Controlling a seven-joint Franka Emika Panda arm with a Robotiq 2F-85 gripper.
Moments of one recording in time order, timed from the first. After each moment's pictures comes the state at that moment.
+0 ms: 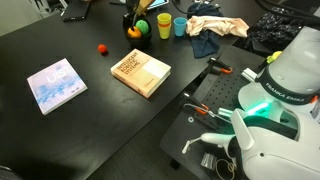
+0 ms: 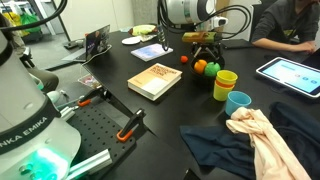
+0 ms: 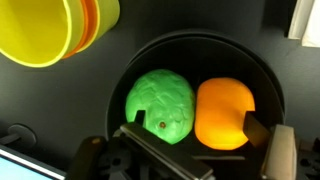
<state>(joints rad) 0.01 0.71 -0.13 -1.83 -0.18 2.69 0.05</state>
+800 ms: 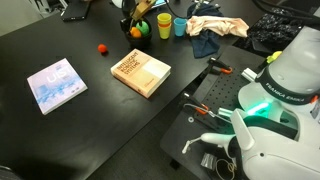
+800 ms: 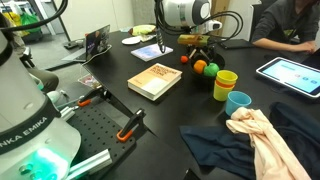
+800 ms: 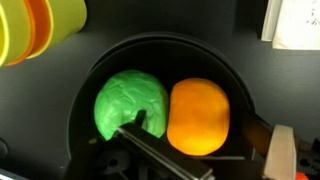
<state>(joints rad) 0.01 0.74 -0.09 -1.82 -0.15 2.69 0.05</state>
